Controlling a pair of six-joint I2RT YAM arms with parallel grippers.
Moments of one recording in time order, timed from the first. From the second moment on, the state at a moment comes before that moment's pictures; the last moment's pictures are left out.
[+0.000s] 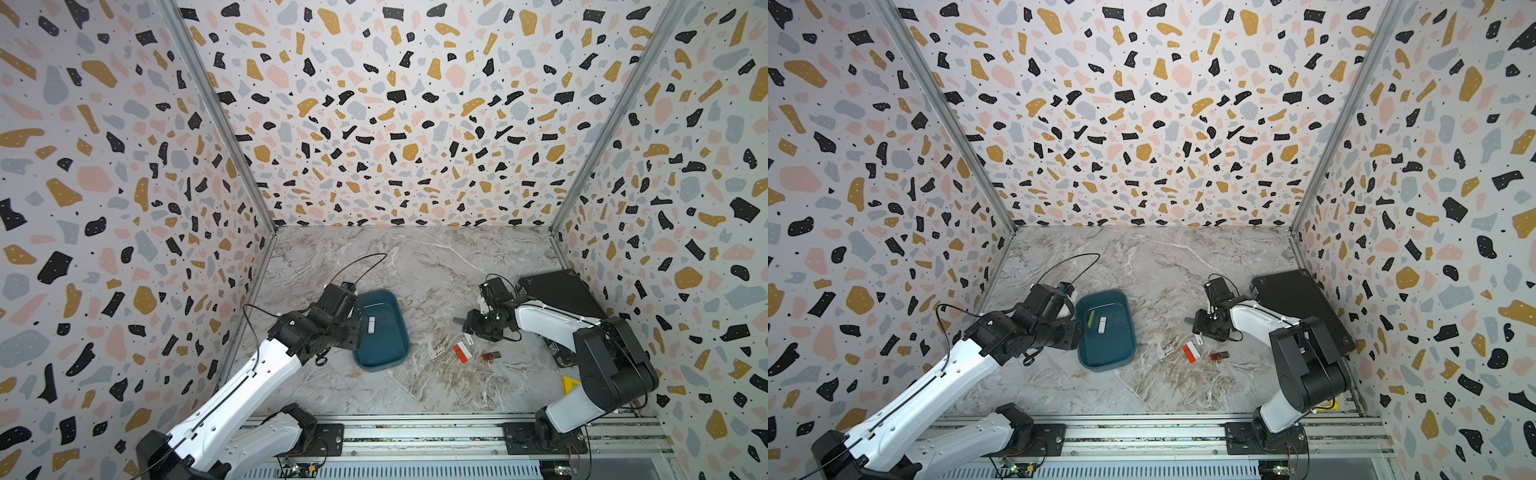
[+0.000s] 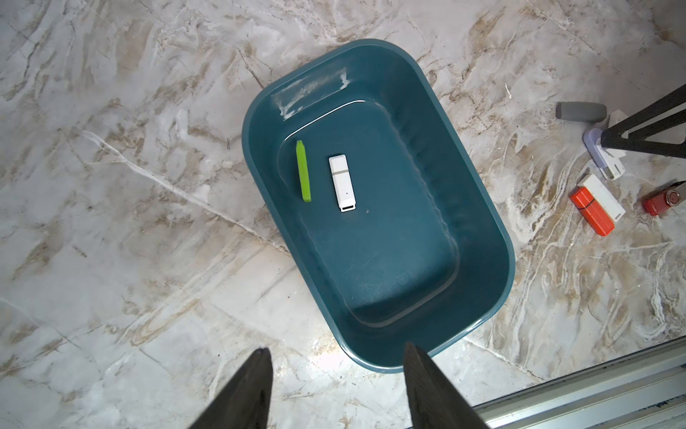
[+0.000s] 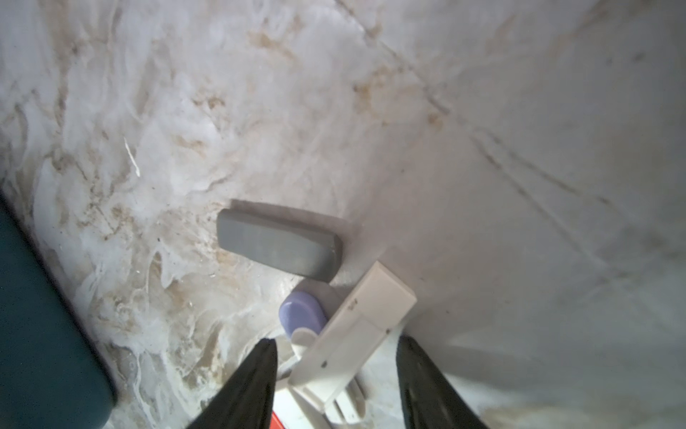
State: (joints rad) left arm -0.57 1.00 0.97 -1.00 -0.09 -0.32; right arm 0.39 1.58 0.84 -0.49 -0.22 0.59
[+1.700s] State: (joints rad) left arm -0.57 0.88 0.97 -1.01 -0.29 -0.35; right arm 0.97 2.00 1.43 -0.35 -0.16 0.63
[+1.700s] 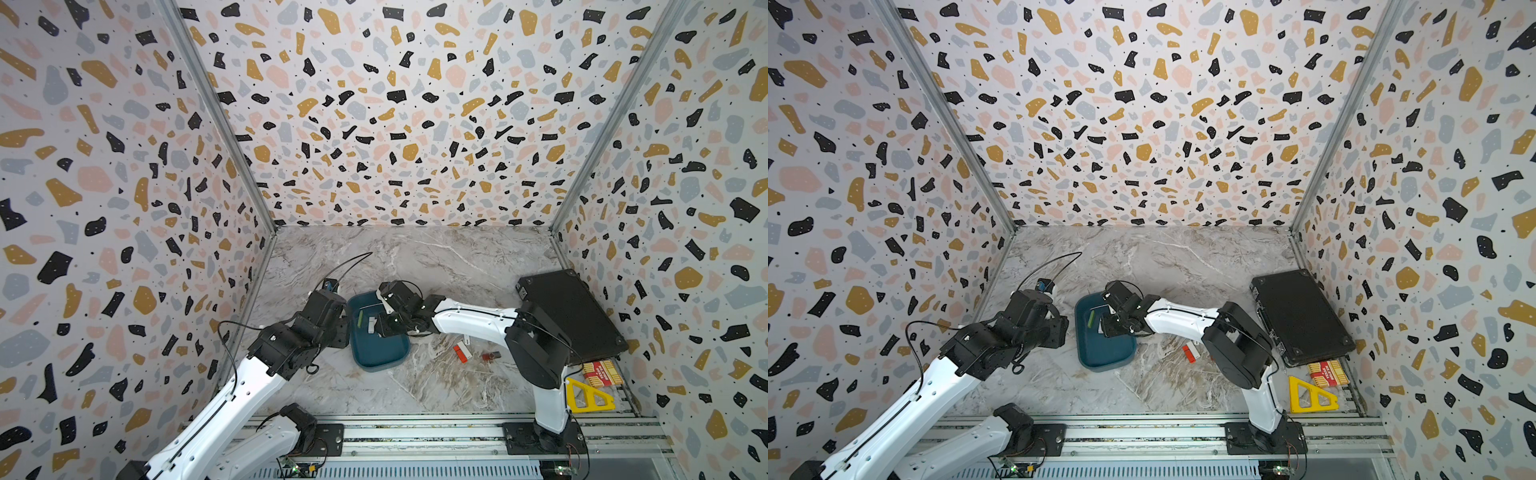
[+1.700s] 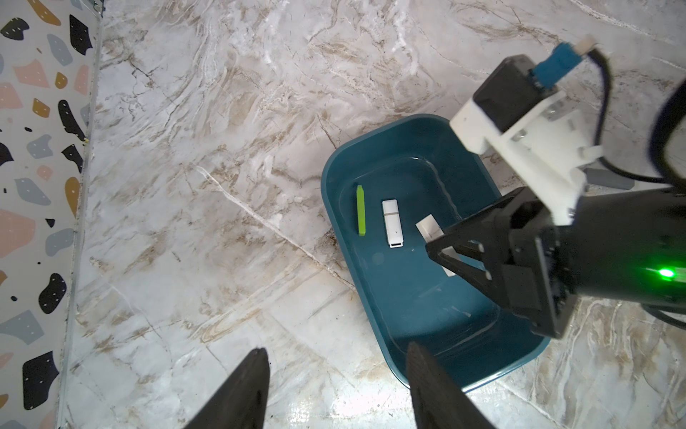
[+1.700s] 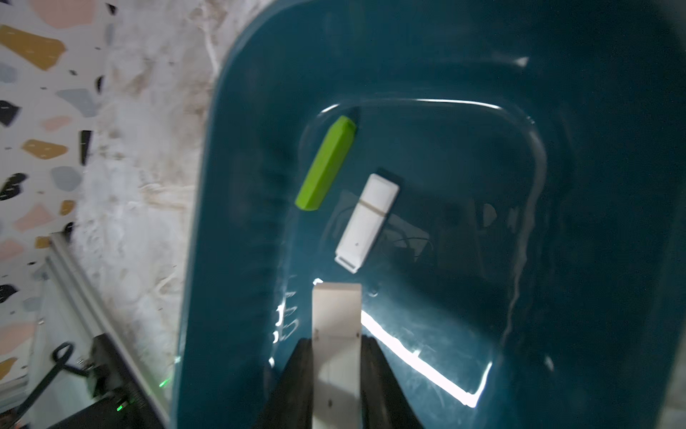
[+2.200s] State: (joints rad) left arm -0.59 0.90 0.96 -1.01 -0.27 -0.35; right arm 0.89 1.76 1.32 -0.46 -0.04 0.52
